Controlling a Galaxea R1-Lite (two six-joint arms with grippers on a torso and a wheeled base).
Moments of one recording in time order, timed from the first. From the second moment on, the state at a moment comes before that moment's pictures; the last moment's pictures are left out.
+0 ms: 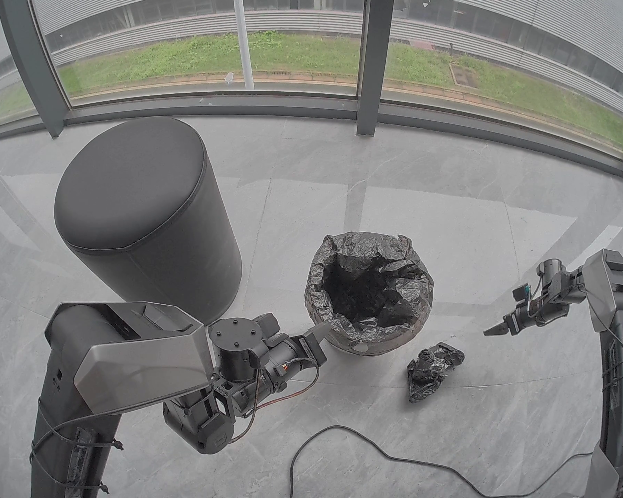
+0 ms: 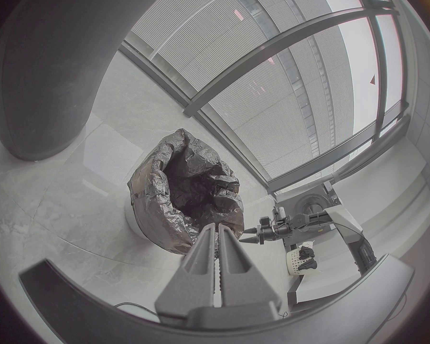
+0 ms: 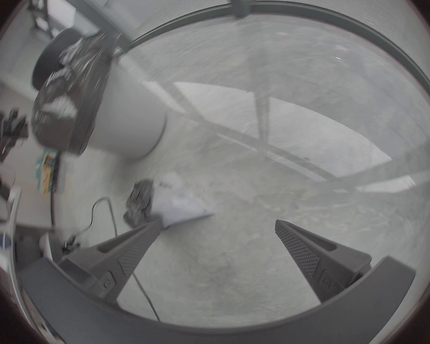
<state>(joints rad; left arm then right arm) -0.61 2.45 -0.81 -1.54 -0.11 -0.69 -0.30 2.81 -1.96 0.25 0.56 -0.64</state>
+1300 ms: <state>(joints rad) -0.61 2.49 -0.81 -1.54 -0.09 -0.69 -0.25 3.10 -2.00 0.08 0.85 -0.53</state>
